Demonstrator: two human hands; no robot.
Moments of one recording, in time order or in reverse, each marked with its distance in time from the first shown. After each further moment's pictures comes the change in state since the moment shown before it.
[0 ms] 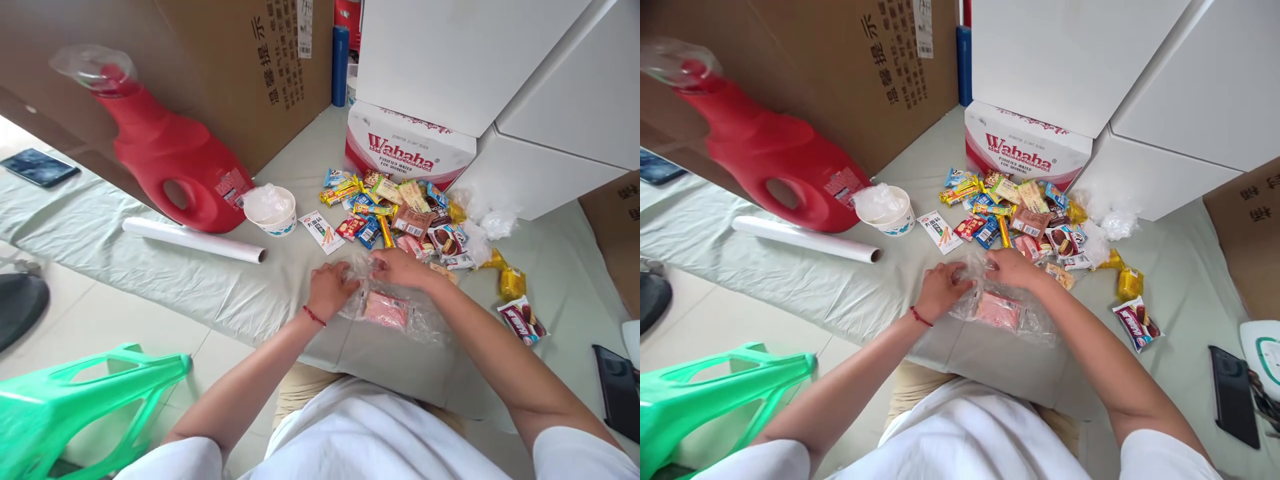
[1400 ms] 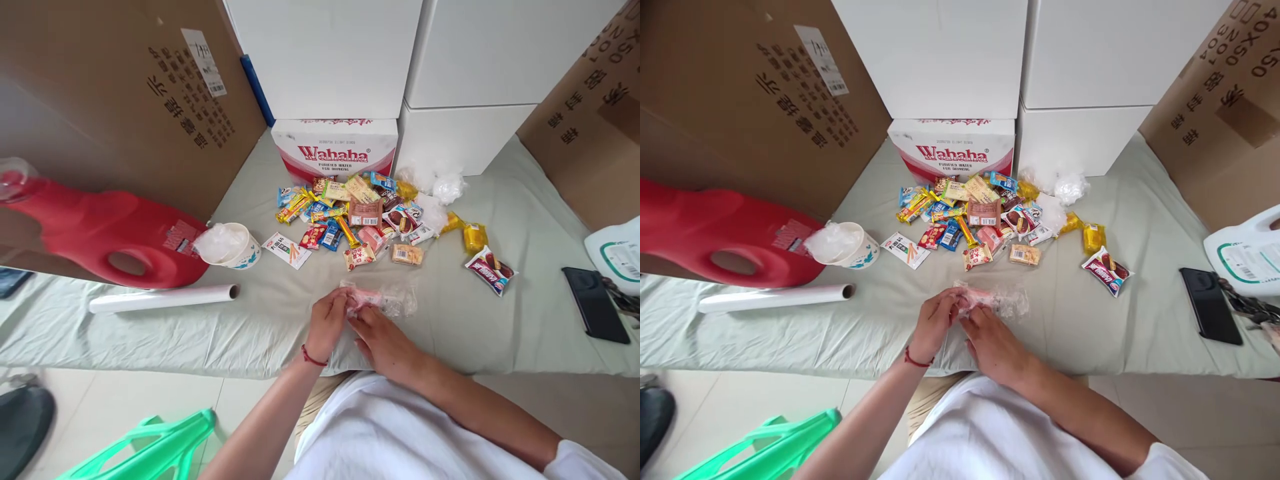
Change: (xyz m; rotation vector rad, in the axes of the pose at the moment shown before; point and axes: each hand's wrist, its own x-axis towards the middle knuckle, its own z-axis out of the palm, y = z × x) left_hand -0.052 0.039 0.019 -0.715 -0.177 -0.004; right_hand -0.135 -0.052 0.124 0.100 0.384 -0.085
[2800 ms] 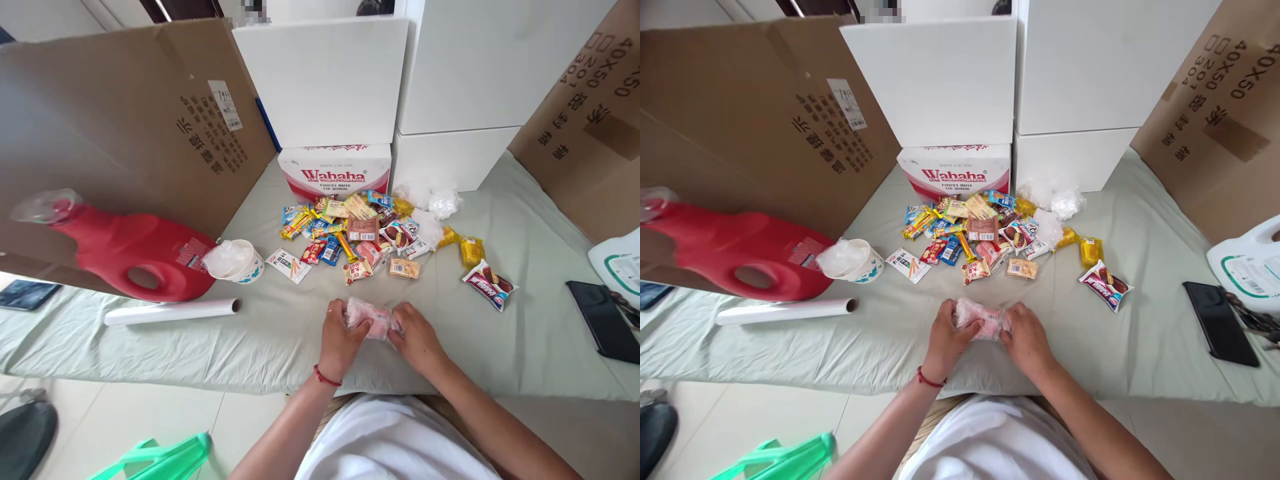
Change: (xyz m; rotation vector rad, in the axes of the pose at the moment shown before) left_hand -0.009 0.001 0.032 0.560 0.225 0.086; right_hand -0.021 0.059 -0.023 0.024 0.205 0.434
